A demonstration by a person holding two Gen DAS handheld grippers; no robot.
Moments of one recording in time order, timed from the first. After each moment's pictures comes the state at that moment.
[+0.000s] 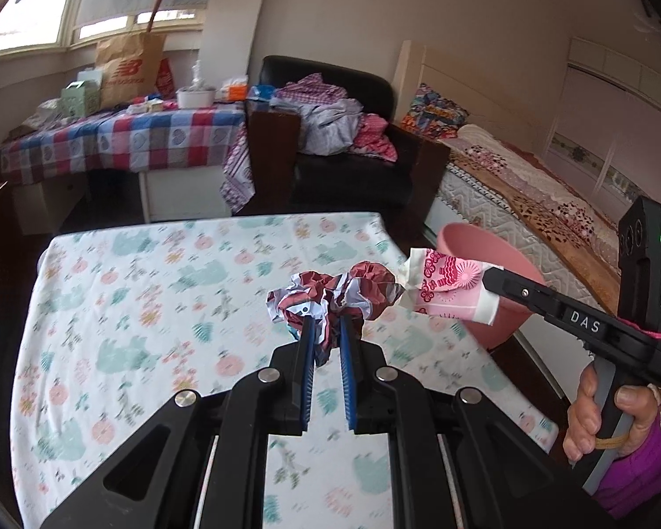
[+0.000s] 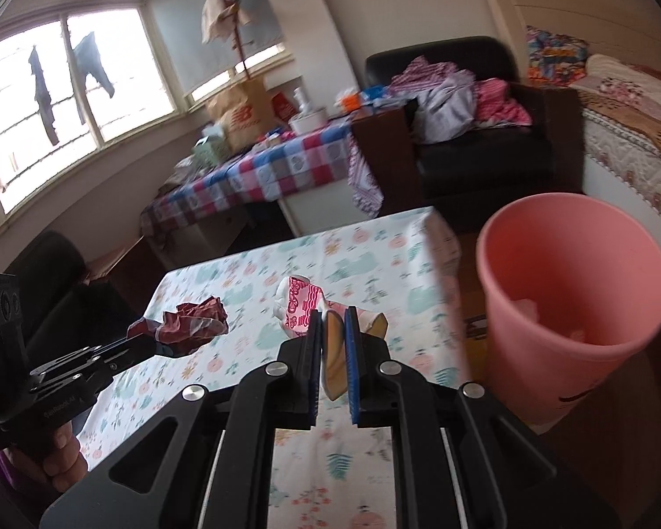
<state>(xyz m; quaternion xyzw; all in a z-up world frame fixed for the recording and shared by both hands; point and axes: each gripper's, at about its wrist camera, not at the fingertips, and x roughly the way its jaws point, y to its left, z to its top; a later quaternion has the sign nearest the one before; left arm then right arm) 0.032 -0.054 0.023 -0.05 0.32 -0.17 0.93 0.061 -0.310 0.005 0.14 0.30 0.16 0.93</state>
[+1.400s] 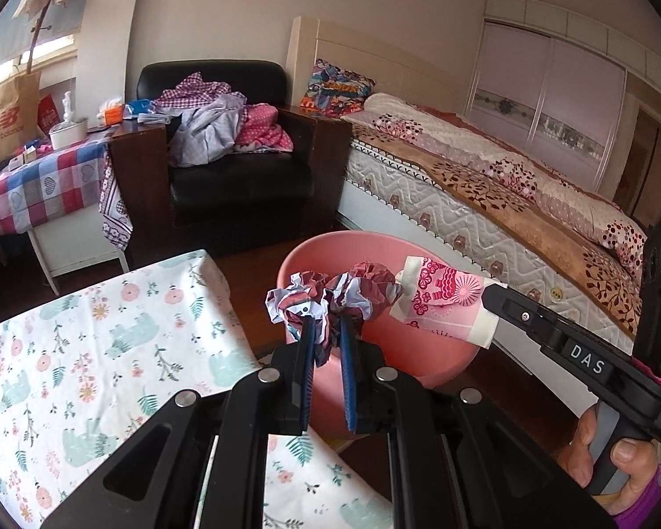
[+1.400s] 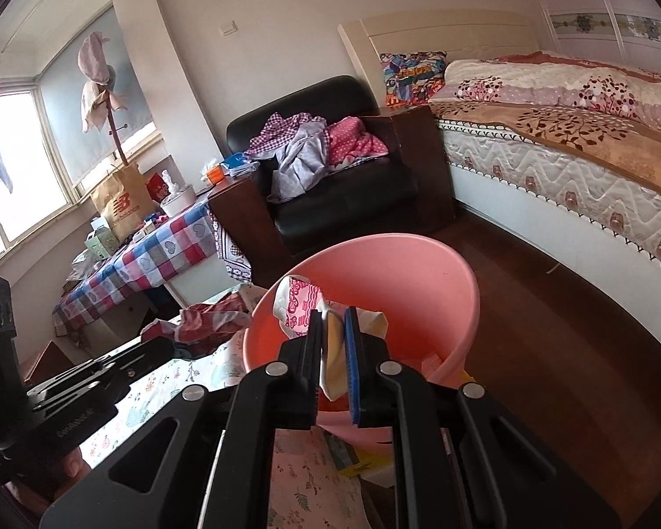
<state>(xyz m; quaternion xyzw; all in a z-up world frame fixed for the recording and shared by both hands) 0.122 -0.264 0.019 0.01 0.32 -0.30 0.90 0.057 -0.461 -0.012 0.21 0.25 -0.04 0.94</state>
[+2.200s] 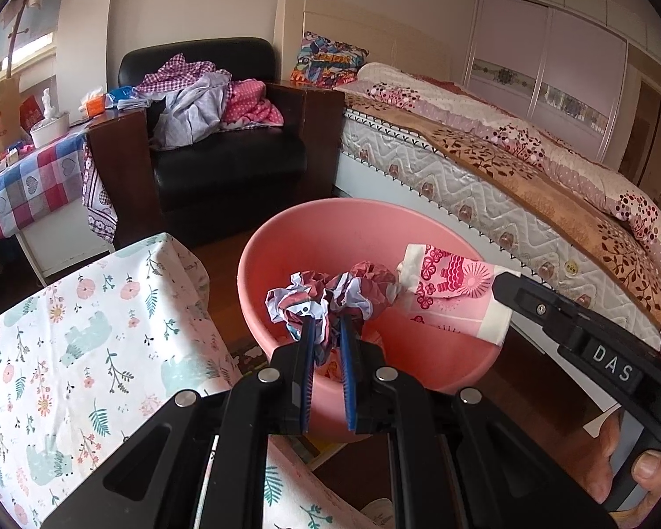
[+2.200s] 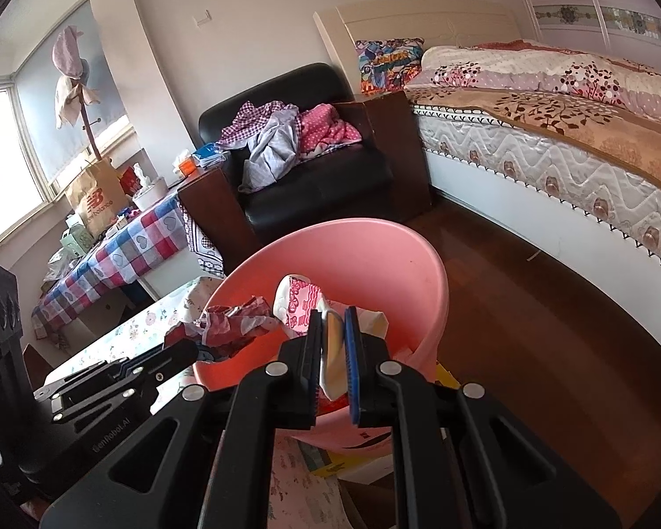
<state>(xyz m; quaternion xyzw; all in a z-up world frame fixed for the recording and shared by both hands) 0.149 -0.316 -0.021 0.05 0.35 -0.30 0.89 0.073 -0.479 -0.036 0.21 0.27 -0.07 0.94</state>
